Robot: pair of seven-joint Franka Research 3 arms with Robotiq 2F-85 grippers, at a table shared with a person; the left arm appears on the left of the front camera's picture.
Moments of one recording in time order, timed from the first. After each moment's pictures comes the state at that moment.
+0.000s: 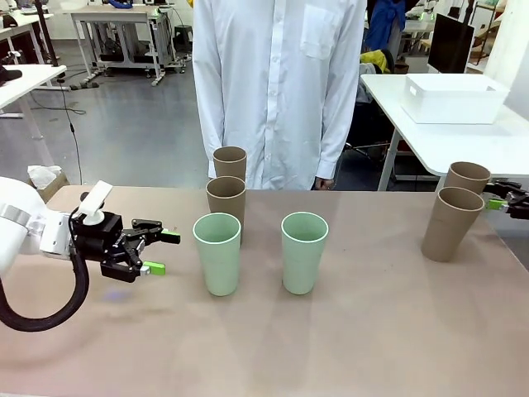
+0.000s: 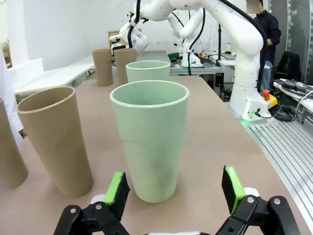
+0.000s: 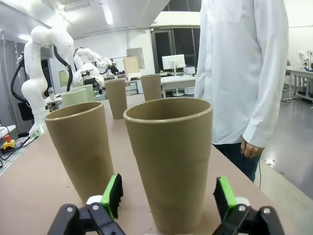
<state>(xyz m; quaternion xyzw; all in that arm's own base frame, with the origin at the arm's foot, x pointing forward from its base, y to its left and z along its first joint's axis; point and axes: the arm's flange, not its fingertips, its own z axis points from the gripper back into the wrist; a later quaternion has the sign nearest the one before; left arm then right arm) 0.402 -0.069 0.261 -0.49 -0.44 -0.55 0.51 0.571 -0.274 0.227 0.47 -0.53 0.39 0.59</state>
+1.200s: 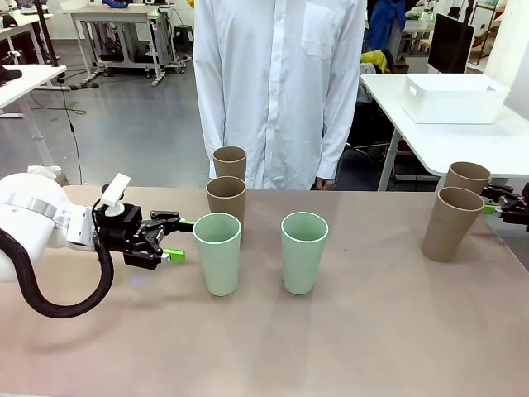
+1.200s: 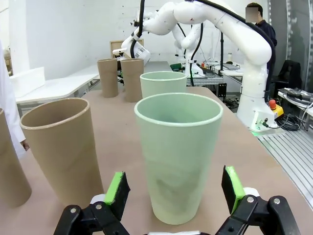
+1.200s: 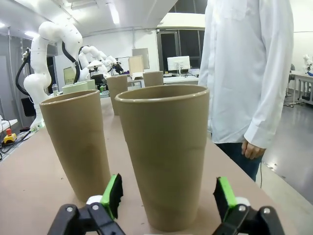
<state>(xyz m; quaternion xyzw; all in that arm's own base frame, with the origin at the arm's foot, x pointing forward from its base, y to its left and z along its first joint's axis) 0.432 -0.101 0.255 -0.50 -0.46 -0.54 0.50 0.581 -0.273 0.210 0.48 -0.53 0.41 0.58</state>
